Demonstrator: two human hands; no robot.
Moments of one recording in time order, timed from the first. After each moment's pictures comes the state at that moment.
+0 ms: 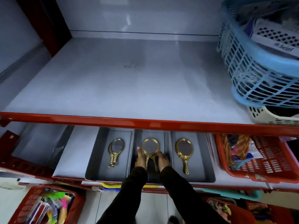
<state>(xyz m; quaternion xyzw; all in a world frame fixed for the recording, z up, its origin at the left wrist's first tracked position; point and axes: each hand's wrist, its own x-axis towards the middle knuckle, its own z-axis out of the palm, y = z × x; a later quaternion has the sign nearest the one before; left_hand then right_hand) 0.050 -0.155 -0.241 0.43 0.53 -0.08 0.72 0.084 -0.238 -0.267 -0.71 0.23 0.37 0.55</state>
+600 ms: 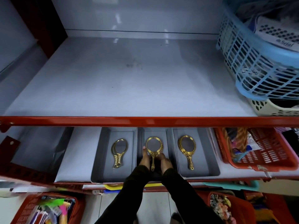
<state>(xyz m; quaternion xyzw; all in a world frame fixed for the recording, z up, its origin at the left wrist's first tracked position) 0.043 -0.133 -0.258 0.45 0.46 -0.21 0.74 0.068 -0.221 -0.319 -0.65 0.33 0.34 0.60</state>
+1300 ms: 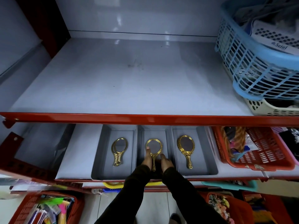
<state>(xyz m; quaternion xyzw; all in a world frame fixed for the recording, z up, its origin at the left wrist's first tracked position) 0.036 -0.145 -0.237 0.46 0.46 -0.22 0.73 0.058 -0.228 -0.263 -0.68 0.31 0.37 0.55</state>
